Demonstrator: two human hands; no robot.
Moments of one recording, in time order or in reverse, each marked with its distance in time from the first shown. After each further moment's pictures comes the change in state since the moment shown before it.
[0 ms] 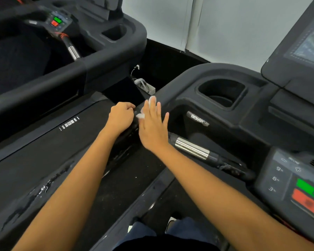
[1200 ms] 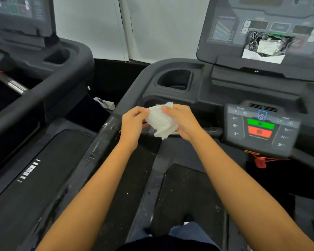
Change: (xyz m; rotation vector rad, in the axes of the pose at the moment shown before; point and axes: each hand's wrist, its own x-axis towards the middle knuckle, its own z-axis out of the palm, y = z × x) left_hand -0.074 0.047 0.031 -0.813 -0.363 0.182; right_hand -0.080 0.039 -0.107 1.103 0.261 0.564
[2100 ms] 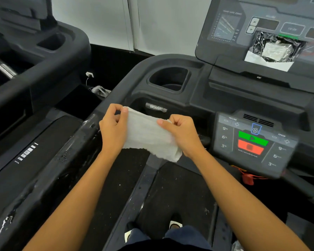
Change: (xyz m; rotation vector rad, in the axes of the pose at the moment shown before) left_hand -0.005 -0.013 0.024 0.350 0.323 0.272; right_hand 0.000 0.019 -0.059 -0.195 -0.080 -0.275
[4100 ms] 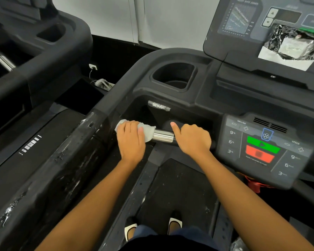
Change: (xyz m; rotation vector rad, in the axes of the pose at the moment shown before) left_hand -0.016 -0.082 0.052 0.649 -0.065 0.263; right_hand 0.024 0.042 -0.018 -1.342 0.010 0.063
